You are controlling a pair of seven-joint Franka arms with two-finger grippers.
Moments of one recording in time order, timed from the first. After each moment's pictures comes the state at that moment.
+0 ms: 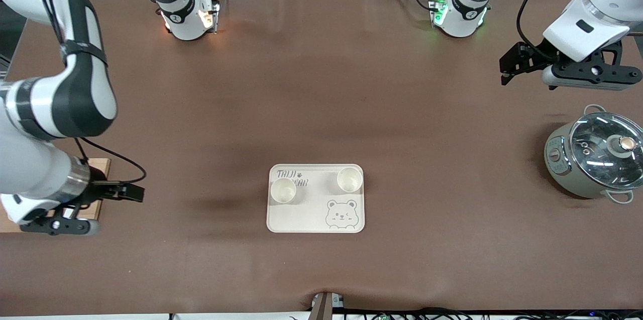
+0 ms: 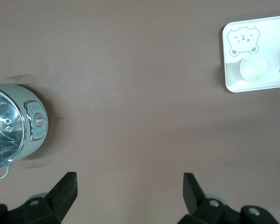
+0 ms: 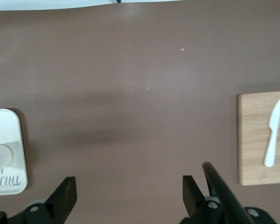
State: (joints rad) left arm -0.08 -0.04 -0.13 -1.60 0.00 1.60 -0.09; right arm 0.03 0.60 0.08 -1.06 -0.07 1.67 0.16
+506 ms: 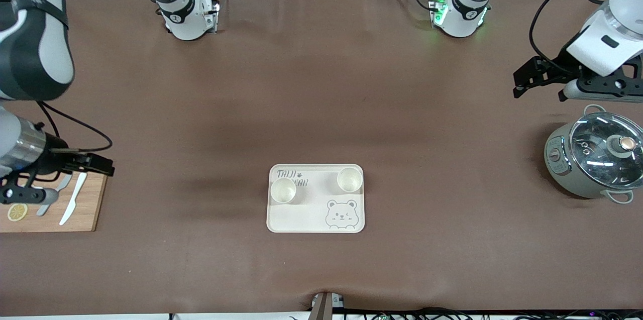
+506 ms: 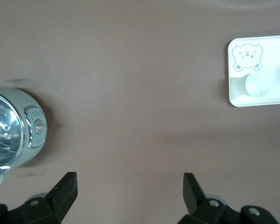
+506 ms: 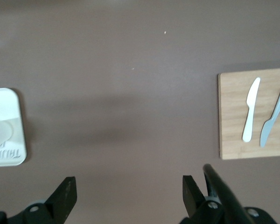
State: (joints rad) left arm -0.02 -0.04 -0.11 -1.64 -0.04 1.68 -0.02; right arm -0.04 0.37 0.08 -1.29 -0.01 1.66 0.10
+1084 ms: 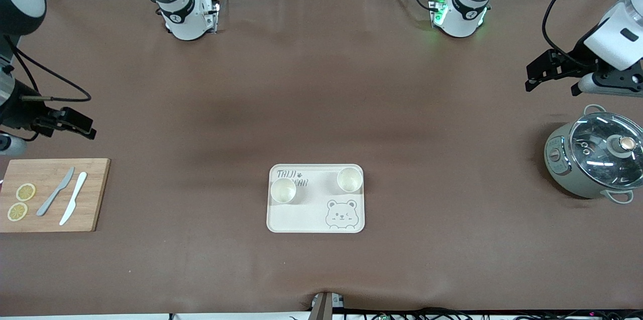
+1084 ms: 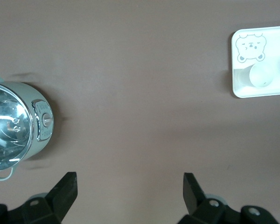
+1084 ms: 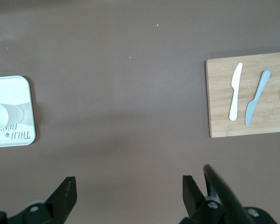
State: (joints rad) left arm 0.00 -0.04 -0.11 -1.60 -0.04 1.60 -0.02; right arm -0.06 0.14 0.08 -1.48 0.00 1.66 0.09
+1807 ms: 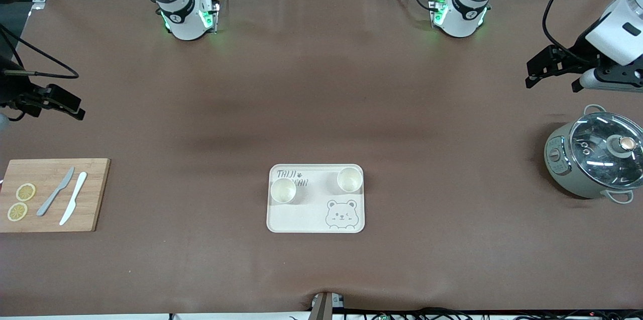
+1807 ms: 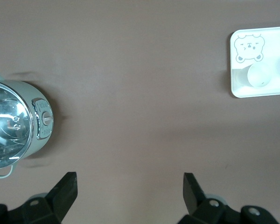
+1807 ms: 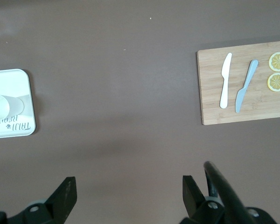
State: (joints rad) left arm 0.00 -0.05 -0.11 -1.60 -0.04 1.60 -0.02; right arm -0.07 0.08 0.07 -1.47 0.00 1.59 0.09
